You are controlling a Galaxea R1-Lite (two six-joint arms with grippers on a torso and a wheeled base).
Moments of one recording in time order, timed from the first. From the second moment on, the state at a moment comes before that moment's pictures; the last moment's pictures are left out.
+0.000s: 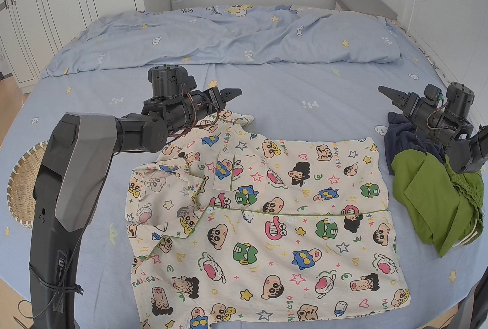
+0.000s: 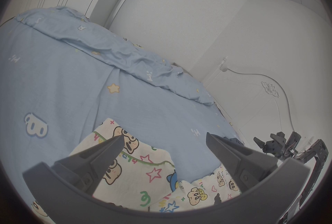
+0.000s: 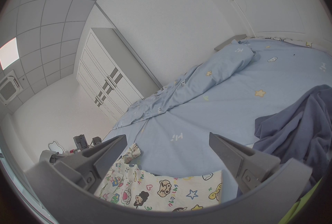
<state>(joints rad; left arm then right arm) -0.31 2.50 -2.00 -0.36 -0.26 -0.46 -0.09 2.02 -1.08 -0.94 0.59 0.48</state>
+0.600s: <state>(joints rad) -0.17 2.31 -1.73 -0.40 -0.48 -0.68 -0.08 1.97 -1.04 -0.87 0.59 0.48</state>
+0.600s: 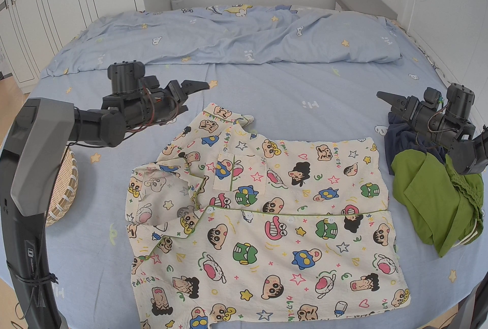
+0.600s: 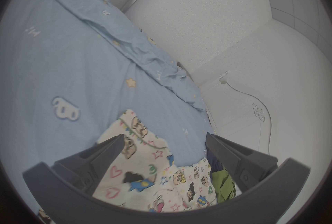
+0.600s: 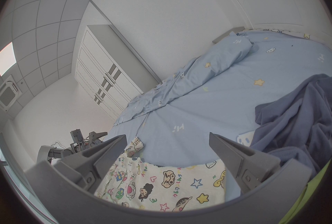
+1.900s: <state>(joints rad) -0.17 2.61 -2.00 -0.12 -0.44 -0.55 -0.01 1.77 -0.86 -1.04 0.59 0.48</state>
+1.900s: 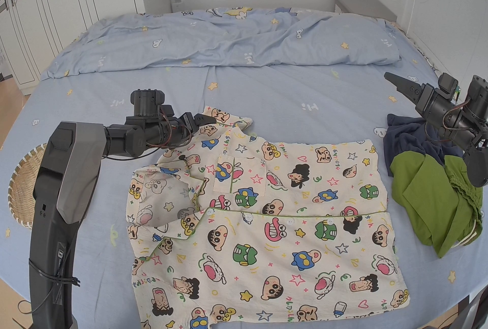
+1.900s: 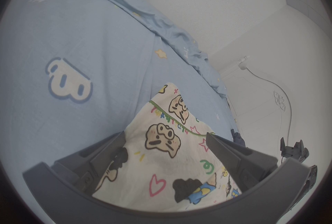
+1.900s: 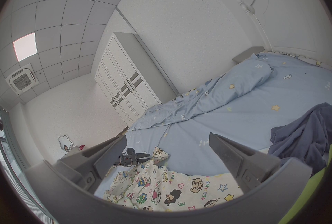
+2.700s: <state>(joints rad) -0.11 2.49 -2.00 -0.56 -0.53 -0.55 -0.01 1.73 -0.84 -1.07 0.59 0.48</state>
